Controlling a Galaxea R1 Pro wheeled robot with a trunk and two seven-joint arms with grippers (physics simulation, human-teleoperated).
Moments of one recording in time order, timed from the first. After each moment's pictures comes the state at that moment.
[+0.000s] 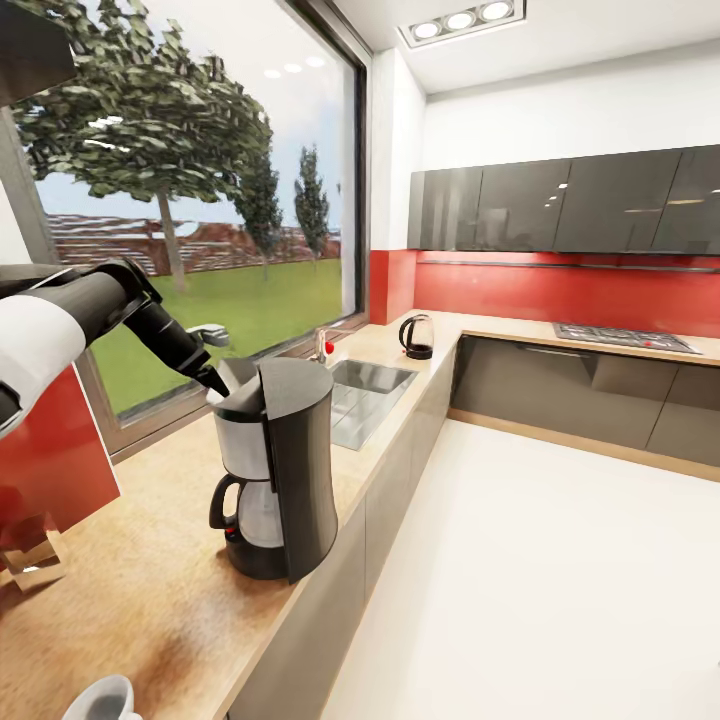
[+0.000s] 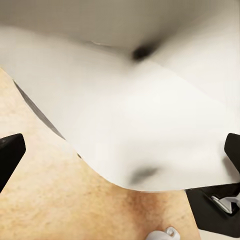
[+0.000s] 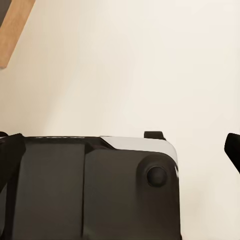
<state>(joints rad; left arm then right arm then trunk) -1.76 0.28 -1.22 -0.17 0.08 0.75 -1.57 -0.04 0.08 0.00 -0.27 0.01 -0.12 -0.02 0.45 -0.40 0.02</state>
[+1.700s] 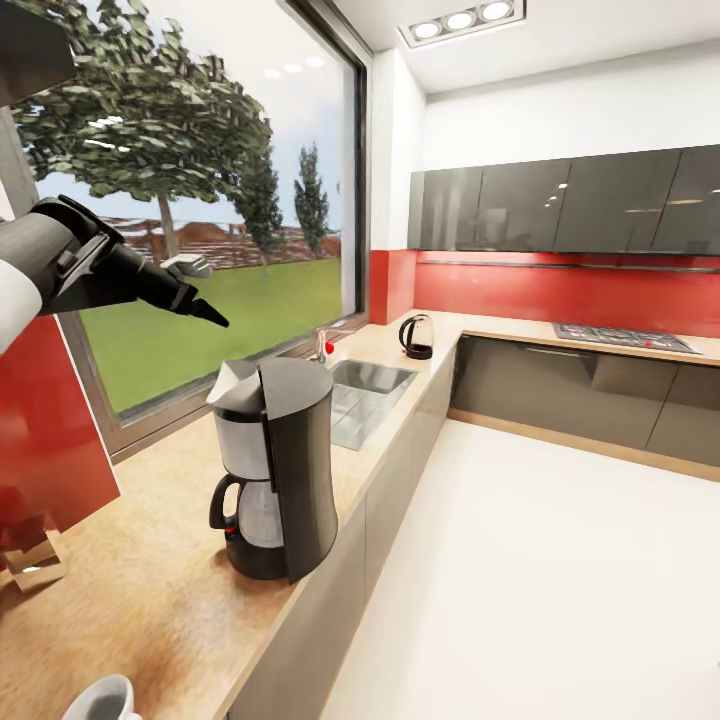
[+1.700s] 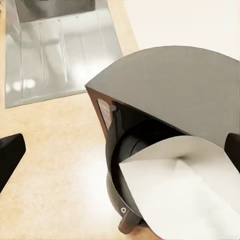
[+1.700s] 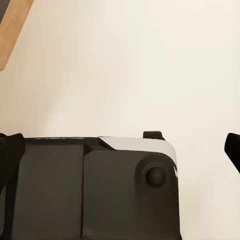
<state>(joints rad) -1.87 0.32 -0.91 -0.19 0.11 0.74 -1.28 -0.04 0.07 -0.01 -0.27 0.00 -0.12 -0.02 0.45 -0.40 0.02</state>
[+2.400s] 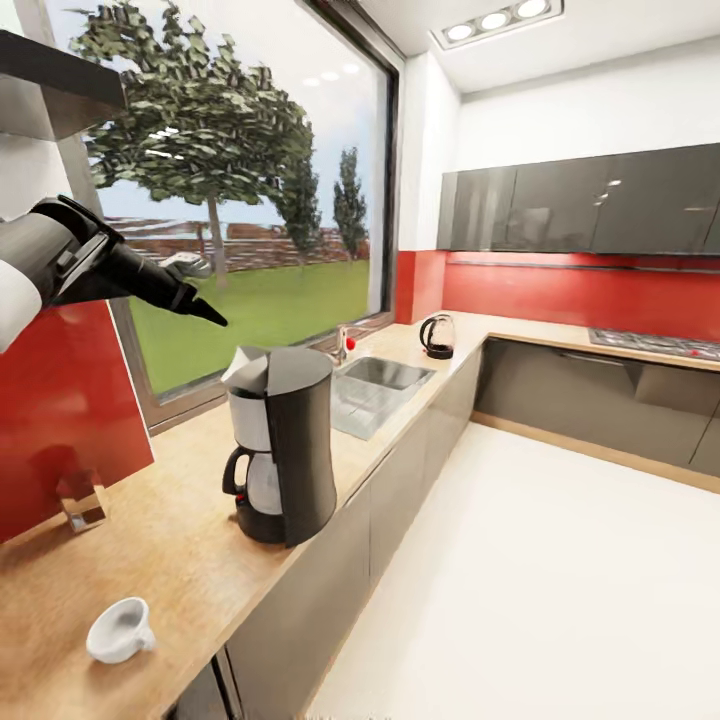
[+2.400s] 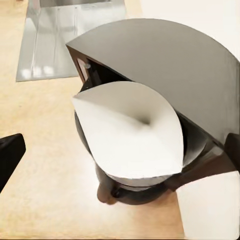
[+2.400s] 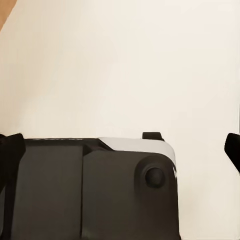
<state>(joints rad) -1.87 0.32 -0.90 -0.19 0.11 0.74 -1.24 -0.04 0.07 -0.01 -0.28 0.00 -0.12 -0.02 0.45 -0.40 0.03</state>
